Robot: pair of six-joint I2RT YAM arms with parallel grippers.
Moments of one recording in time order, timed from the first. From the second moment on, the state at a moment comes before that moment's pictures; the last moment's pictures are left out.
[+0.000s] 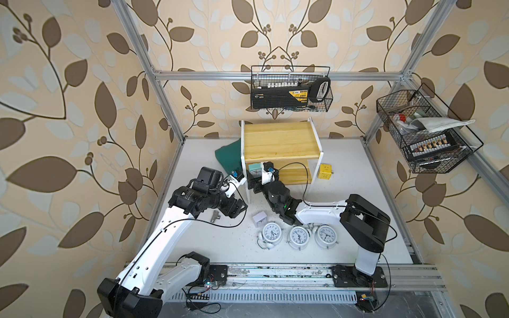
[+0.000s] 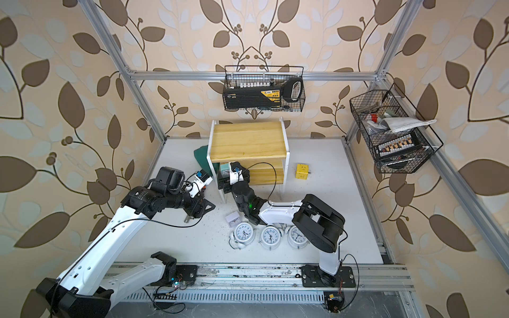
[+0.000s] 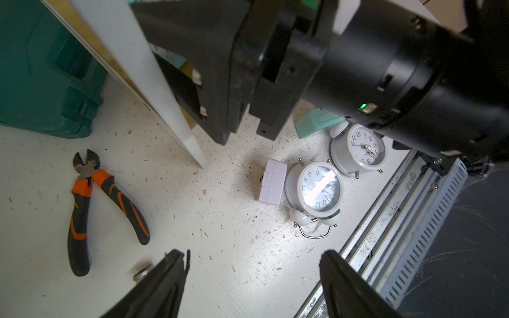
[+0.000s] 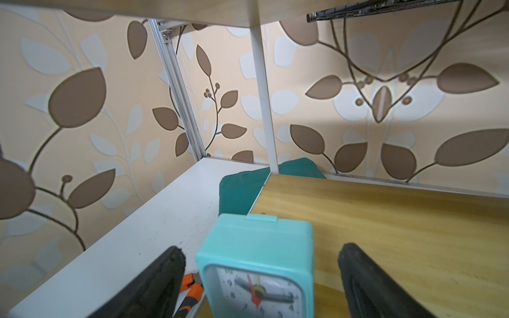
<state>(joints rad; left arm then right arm) -0.40 1.01 1.05 -1.00 0.38 0.23 0.97 1.84 1.03 0.79 0.59 0.18</state>
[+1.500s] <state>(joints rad) -0.64 1.45 0.98 -0.85 0.32 0.24 1.04 1.16 0.50 0.36 0.42 0.38</state>
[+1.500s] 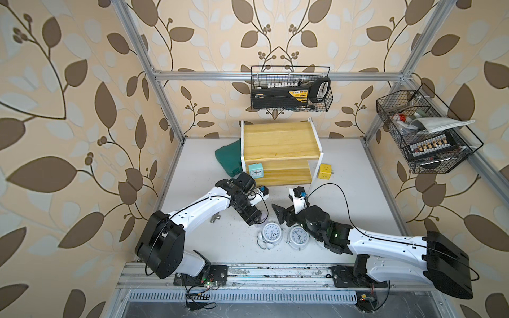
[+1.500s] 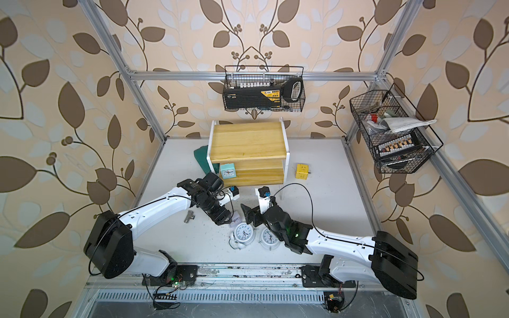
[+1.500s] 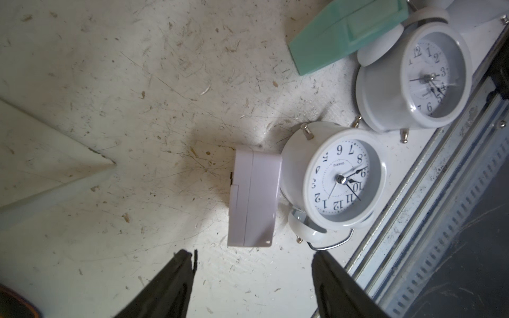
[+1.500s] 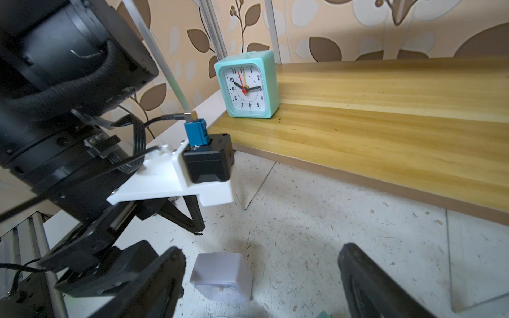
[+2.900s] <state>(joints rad) -0.67 1.44 0.97 -0.88 0.29 0.26 1.06 1.13 0.46 0.34 0.32 0.36</state>
